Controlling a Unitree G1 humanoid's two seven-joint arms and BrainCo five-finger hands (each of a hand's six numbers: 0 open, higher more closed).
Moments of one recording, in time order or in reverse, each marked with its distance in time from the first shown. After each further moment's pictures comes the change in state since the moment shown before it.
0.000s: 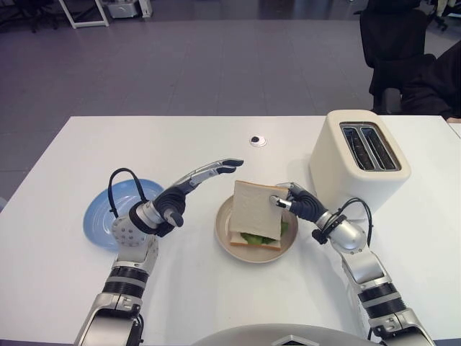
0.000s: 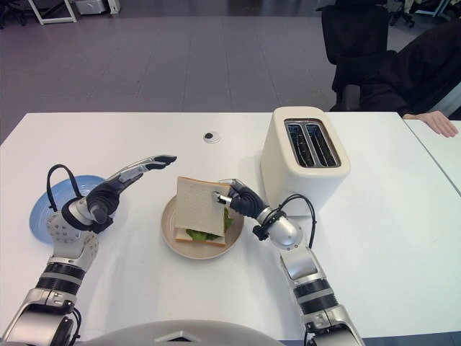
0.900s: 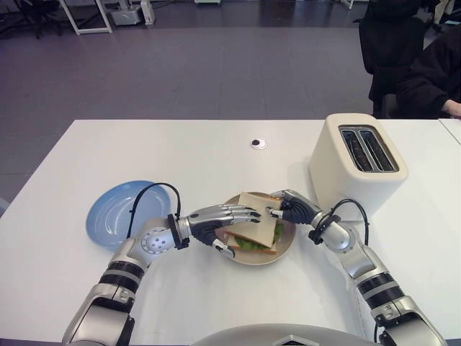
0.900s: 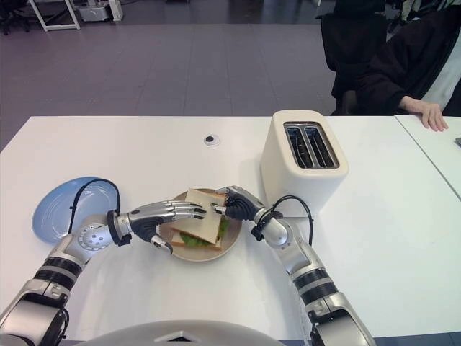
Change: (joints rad) left arm -0.060 0.087 -0.164 0.237 0.873 -0.084 0.401; right arm -0.060 -0.073 0.078 0.128 -0.308 -0.080 -0.136
